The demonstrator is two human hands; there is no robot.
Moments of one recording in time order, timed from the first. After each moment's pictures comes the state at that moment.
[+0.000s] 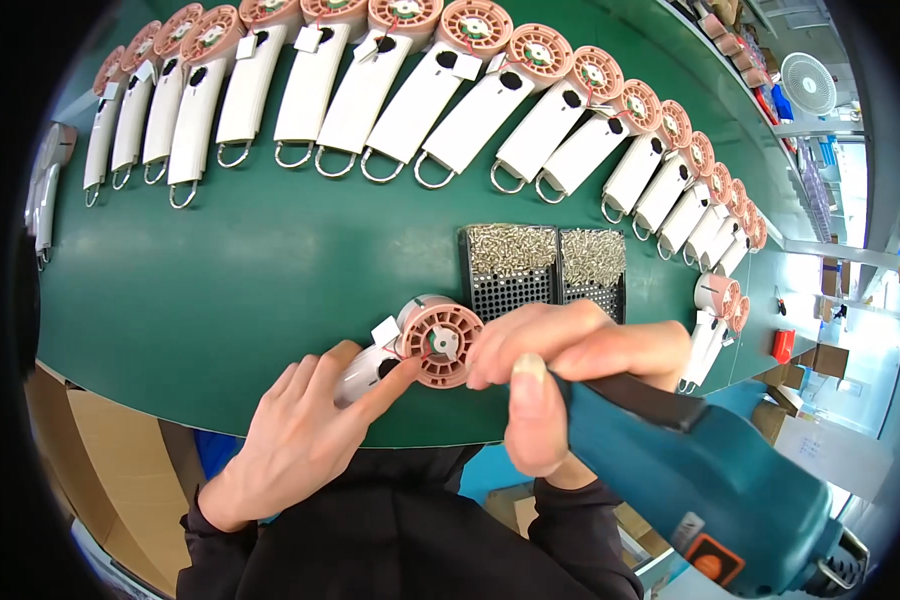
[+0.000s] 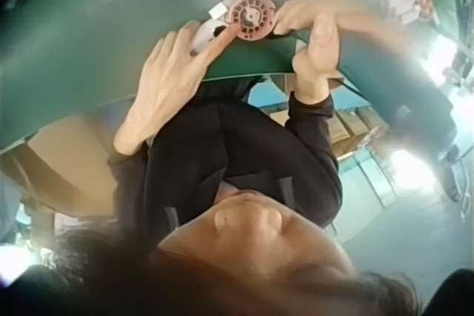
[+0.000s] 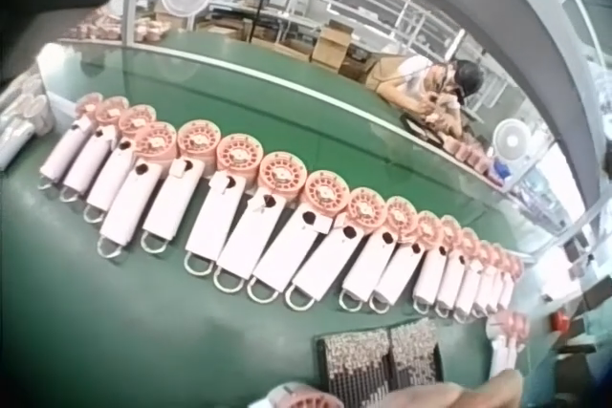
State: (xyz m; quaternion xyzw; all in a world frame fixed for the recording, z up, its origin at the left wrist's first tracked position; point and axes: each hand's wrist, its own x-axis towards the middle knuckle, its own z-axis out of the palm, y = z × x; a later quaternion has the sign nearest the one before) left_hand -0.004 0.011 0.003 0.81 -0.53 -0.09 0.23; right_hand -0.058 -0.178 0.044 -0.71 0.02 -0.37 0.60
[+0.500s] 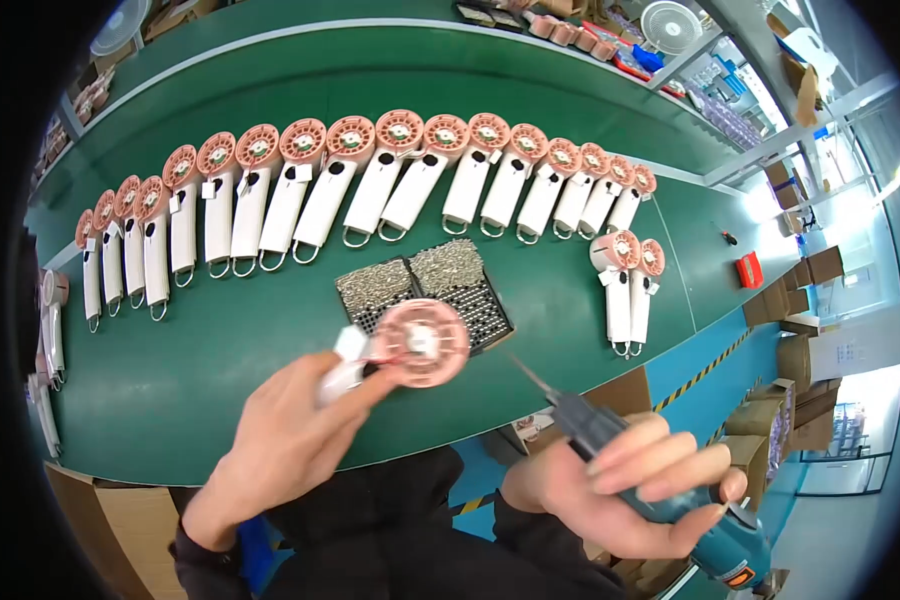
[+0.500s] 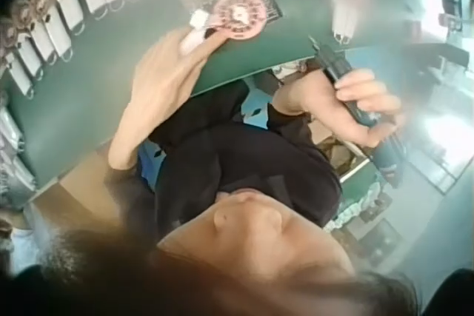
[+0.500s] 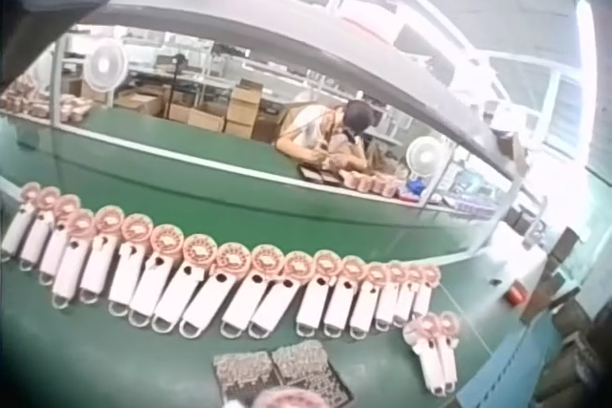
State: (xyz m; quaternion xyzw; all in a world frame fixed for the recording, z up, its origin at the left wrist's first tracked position) left_hand -0.018 -0.062 0.061 0.69 -0.66 -0.05 0.28; right_hand -0.186 -0.211 0.110 -0.44 -0.10 -0.78 0.42
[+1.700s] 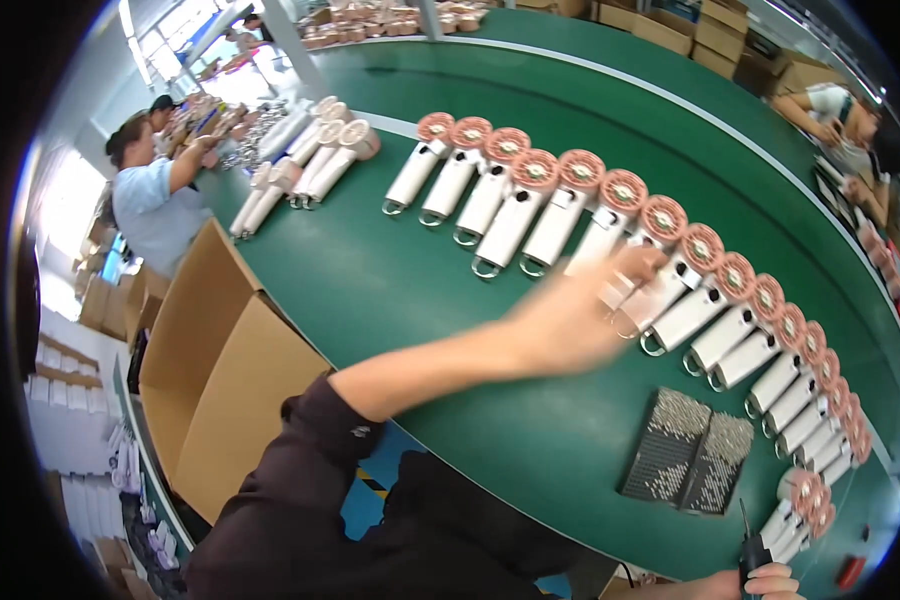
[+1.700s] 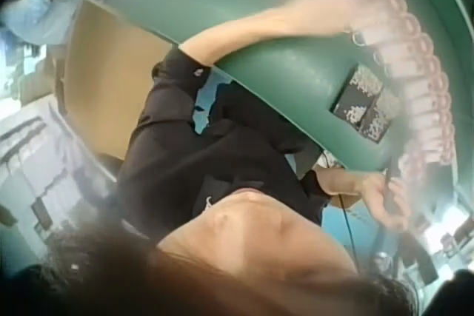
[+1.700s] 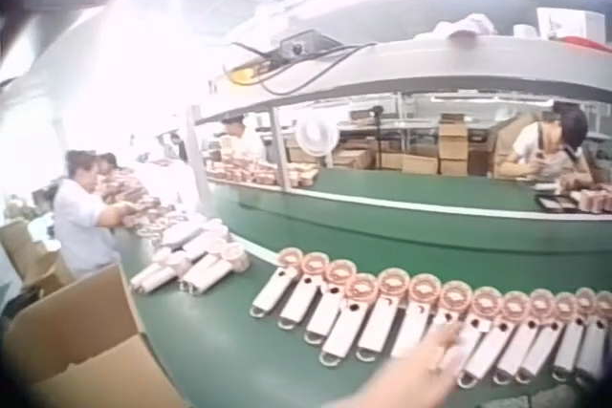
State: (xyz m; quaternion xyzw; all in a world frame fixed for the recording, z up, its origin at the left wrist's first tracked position) left_hand 0.093 -0.063 0.041 0.73 -0.37 -0.04 0.58; right_hand -0.138 -0.226 0.087 -0.48 0.05 -0.78 0.39
